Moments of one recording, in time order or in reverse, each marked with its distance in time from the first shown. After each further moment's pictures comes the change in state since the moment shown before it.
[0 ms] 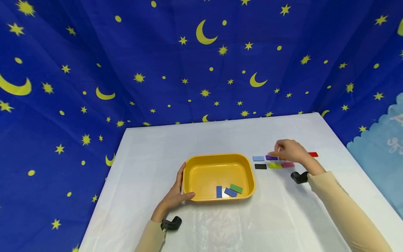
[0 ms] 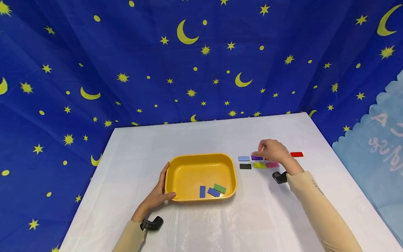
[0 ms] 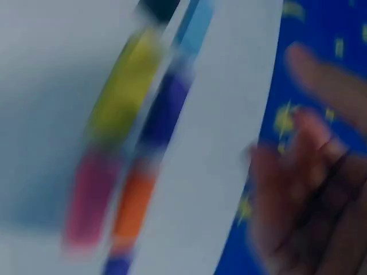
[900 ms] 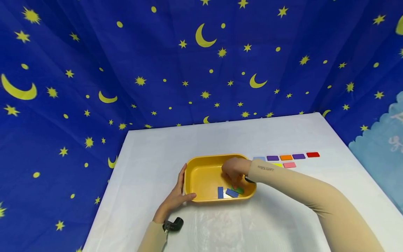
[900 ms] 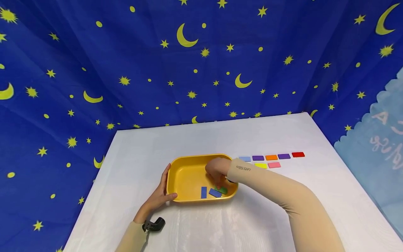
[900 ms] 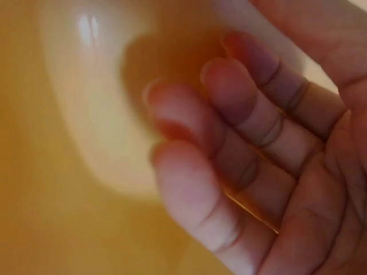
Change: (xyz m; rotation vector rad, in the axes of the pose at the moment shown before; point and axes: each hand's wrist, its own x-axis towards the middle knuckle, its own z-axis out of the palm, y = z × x) left_hand 0.001 -0.002 0.001 -0.006 0.008 -0.002; right_hand 0.044 -0.157 0.101 -0.607 -0.573 -0.290
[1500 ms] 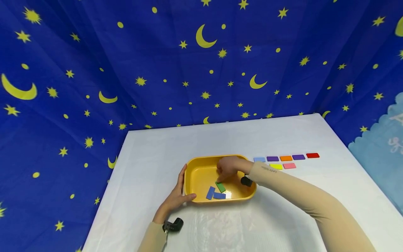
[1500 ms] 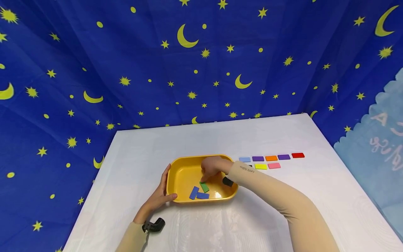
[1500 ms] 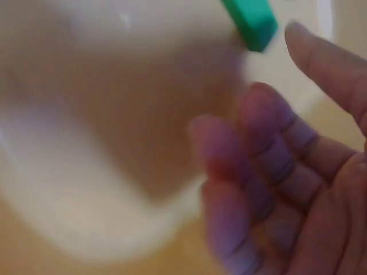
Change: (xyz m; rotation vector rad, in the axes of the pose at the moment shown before) left_hand 0.004 -0.037 0.000 0.012 0.048 -0.017; right_hand 0.008 0.000 -0.003 0.205 0.169 -0.029
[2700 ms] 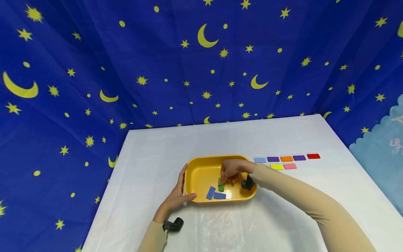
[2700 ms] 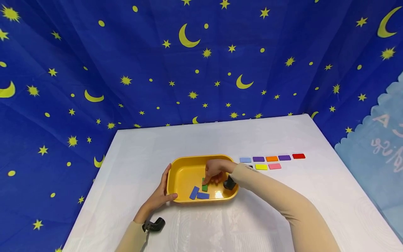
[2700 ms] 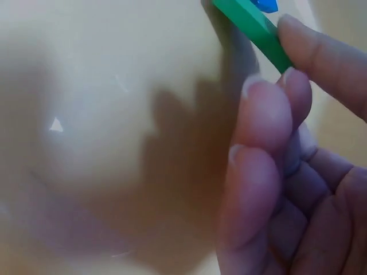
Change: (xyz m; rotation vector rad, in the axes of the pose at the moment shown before) left_hand -0.006 0.041 0.000 -0.010 -0.041 -0.022; right_hand -0.004 0.017 0.011 0.544 -0.118 -0.009
